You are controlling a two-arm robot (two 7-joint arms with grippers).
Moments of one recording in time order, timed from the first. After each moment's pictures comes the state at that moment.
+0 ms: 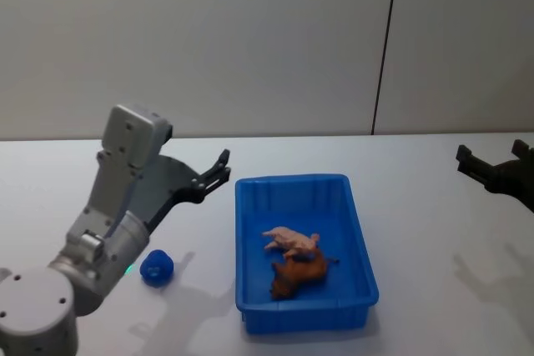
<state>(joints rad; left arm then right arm) -0.16 0.51 0.37 -1.78 -0.30 0.16 0.03 0.12 0.37 -0.12 -1.71 0.50 0.35 0.07</state>
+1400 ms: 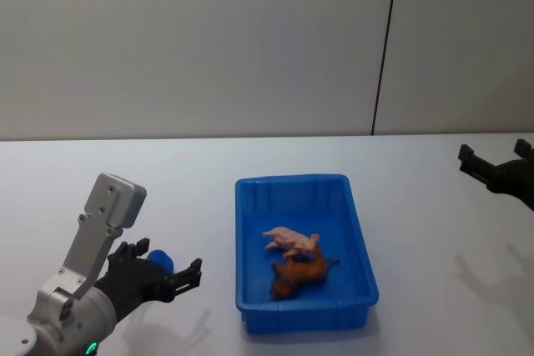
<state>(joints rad) -0.01 0.63 0.32 -1.84 -0.53 0.46 0.02 0.12 0.38 -0.12 -1.72 0.49 0.34 0.06</state>
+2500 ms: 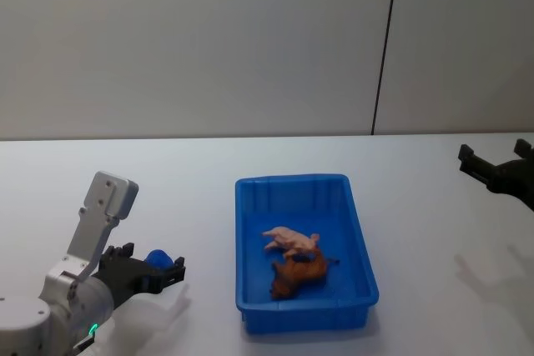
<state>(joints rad) -0.12 0.53 0.31 -1.63 -0.49 0.50 0.00 0.12 0.38 -0.12 -1.72 0.49 0.34 0.06</state>
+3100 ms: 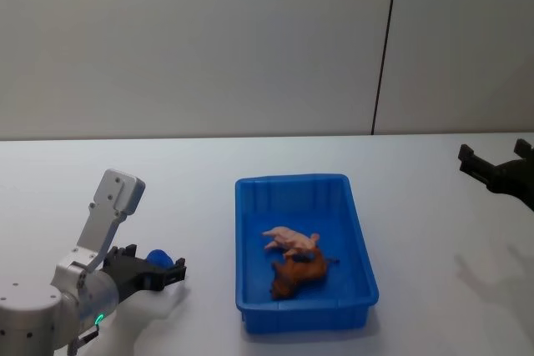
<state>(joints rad) -0.19 0.49 0.32 -1.51 -0.44 0.54 -0.05 0.12 0.38 -0.12 -1.72 0.49 0.34 0.06</state>
